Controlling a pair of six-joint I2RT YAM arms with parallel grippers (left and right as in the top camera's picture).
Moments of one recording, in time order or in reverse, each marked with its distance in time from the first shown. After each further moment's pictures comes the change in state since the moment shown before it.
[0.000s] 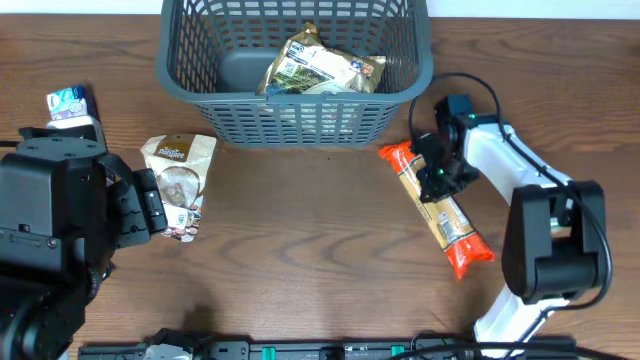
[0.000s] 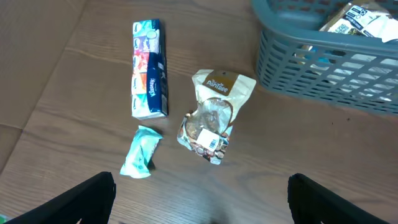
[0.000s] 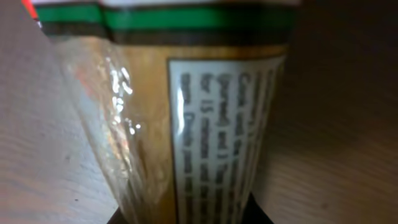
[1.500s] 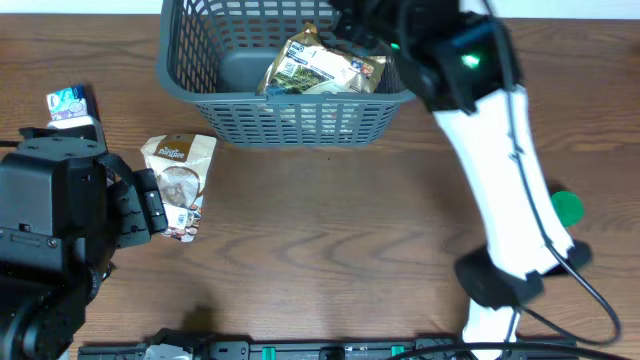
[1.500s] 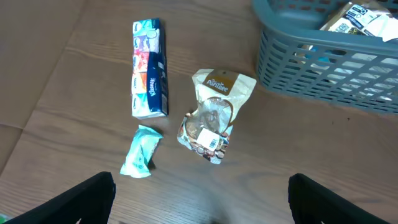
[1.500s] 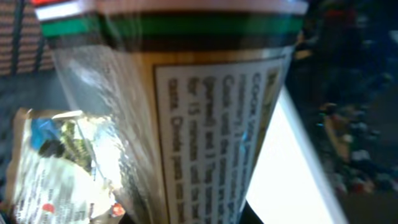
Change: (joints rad) left arm 0.000 0.000 -0.001 -0.001 0.000 0.000; right arm 0.426 0.078 1.284 -0.043 0.084 -0.525
